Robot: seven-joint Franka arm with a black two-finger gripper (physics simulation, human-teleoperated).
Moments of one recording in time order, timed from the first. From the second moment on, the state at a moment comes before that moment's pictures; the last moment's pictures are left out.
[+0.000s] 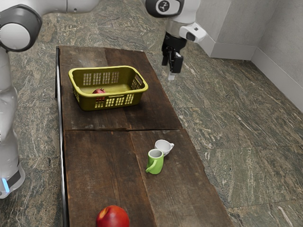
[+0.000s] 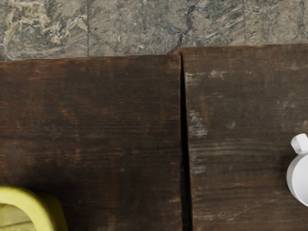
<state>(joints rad) -0.07 -0.02 0.11 -1.54 0.04 1.57 0.06</state>
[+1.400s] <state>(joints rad) 0.12 -0.60 0.17 -2.10 0.10 1.53 0.16</state>
